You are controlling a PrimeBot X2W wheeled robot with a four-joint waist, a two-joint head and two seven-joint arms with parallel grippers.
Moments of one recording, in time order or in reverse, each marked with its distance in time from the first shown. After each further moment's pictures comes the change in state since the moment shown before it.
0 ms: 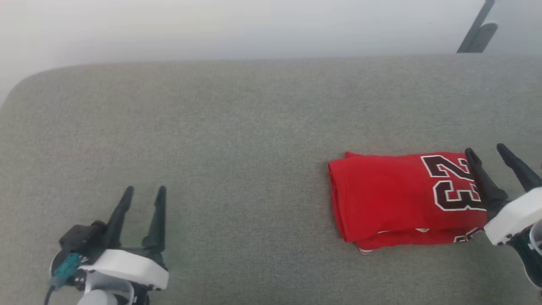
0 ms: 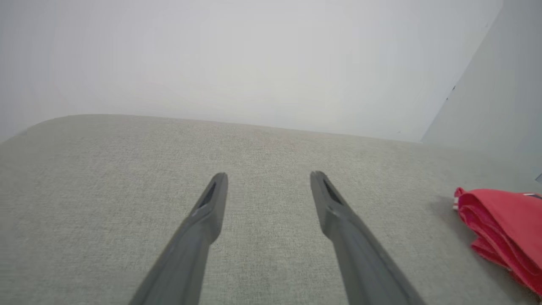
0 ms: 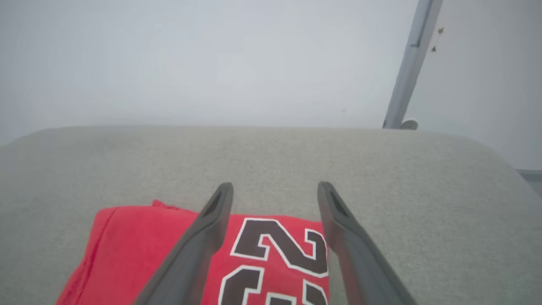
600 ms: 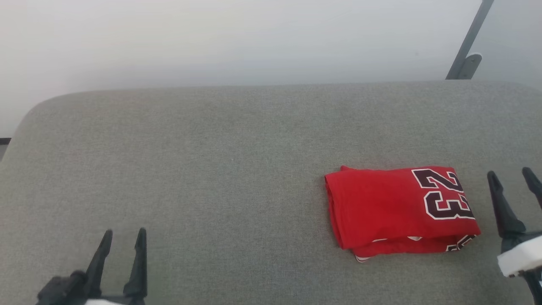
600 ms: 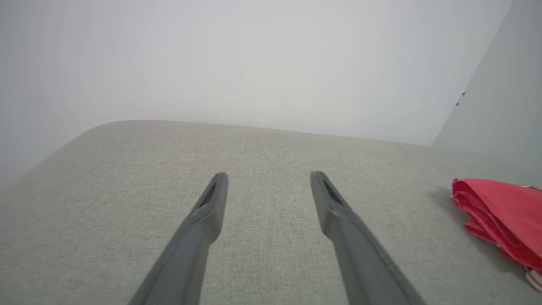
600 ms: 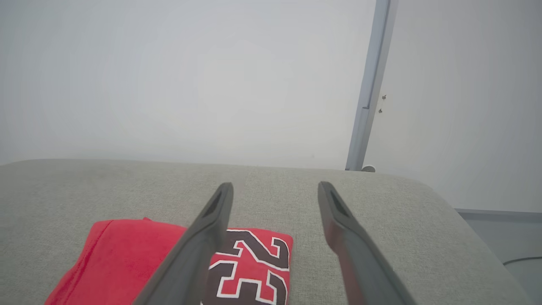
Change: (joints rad) left arm 0.207 -0.002 0.077 -0.140 0.033 0.000 0.000; right arm 0.138 0.021 -0.074 0.006 -0.105 0.000 -0.236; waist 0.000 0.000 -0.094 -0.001
